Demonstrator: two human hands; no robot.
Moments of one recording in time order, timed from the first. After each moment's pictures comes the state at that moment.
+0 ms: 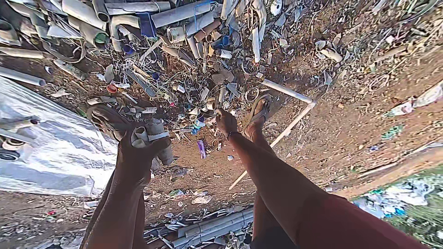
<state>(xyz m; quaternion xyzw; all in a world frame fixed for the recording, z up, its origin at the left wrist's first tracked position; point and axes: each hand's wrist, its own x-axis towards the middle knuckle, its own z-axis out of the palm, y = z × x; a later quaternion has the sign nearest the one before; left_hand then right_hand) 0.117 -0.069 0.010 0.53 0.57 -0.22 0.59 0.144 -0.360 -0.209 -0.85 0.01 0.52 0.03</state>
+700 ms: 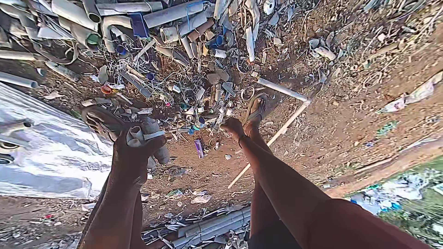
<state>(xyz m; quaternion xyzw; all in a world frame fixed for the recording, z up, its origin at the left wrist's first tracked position) 0.118 -0.074 0.008 0.52 0.56 -0.20 0.61 0.146 -0.416 -0.186 -0.78 0.20 0.58 0.14</state>
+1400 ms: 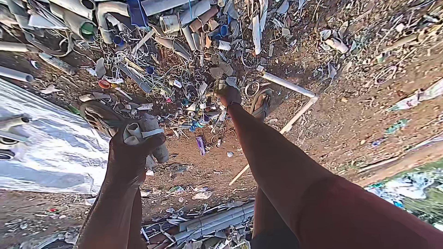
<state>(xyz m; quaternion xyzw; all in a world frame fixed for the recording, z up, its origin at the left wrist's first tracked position) 0.122 -0.077 0.009 0.53 0.57 -0.21 0.58 0.224 -0.343 -0.244 -0.83 0.18 0.53 0.00</state>
